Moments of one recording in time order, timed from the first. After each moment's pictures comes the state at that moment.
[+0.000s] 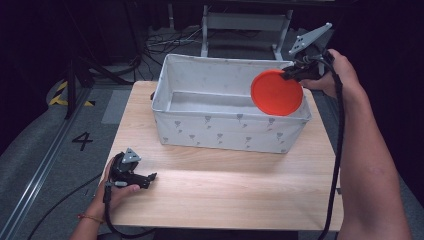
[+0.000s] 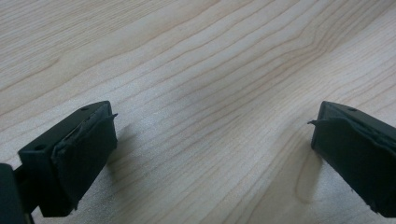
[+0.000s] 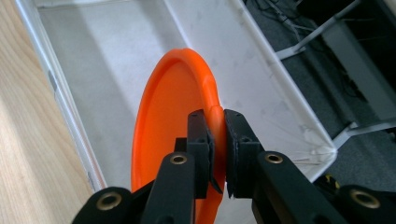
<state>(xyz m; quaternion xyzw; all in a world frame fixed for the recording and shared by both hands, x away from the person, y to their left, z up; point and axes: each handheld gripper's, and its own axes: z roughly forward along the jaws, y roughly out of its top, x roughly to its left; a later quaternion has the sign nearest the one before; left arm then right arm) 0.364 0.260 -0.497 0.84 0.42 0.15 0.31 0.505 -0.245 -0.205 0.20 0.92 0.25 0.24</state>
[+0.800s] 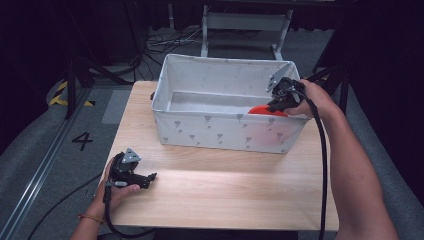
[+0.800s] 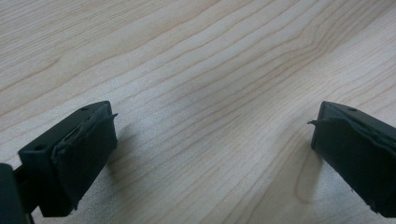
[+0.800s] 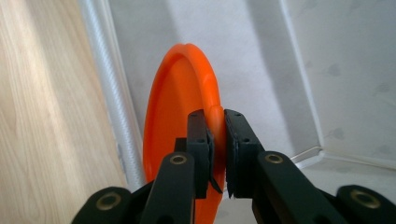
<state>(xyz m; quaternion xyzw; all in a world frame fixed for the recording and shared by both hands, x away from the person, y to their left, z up) 0.364 0.260 -0.497 0.84 0.42 0.15 0.31 0.512 -0.220 -0.297 0.14 0.97 0.17 0.13</state>
